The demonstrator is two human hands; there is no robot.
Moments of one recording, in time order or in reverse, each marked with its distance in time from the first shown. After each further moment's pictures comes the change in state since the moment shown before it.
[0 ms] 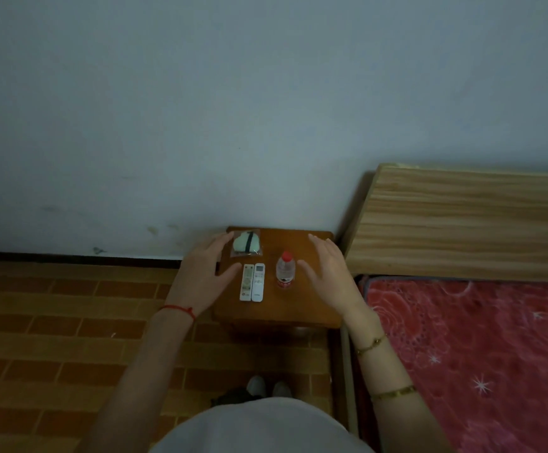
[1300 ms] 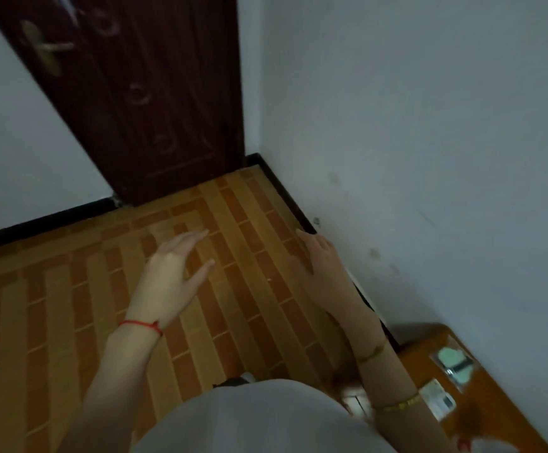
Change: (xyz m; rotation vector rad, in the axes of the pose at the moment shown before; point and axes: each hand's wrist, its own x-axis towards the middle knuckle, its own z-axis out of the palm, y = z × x) left_hand -0.308 -0.290 -0.186 0.018 0.695 -0.800; right_hand -0.049 -0.399 0.279 -0.117 -0.676 -0.914
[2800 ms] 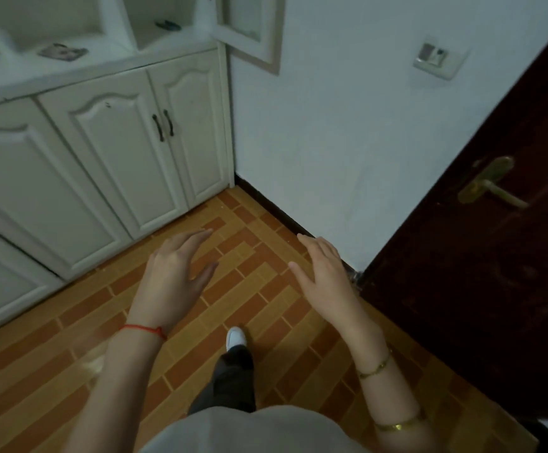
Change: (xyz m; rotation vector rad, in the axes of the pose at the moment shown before) left_hand 0.120 -0.425 -0.268 0.229 0.714 -1.054; right_hand 0.468 -0.503 0.384 -0.057 -0.779 -0.996
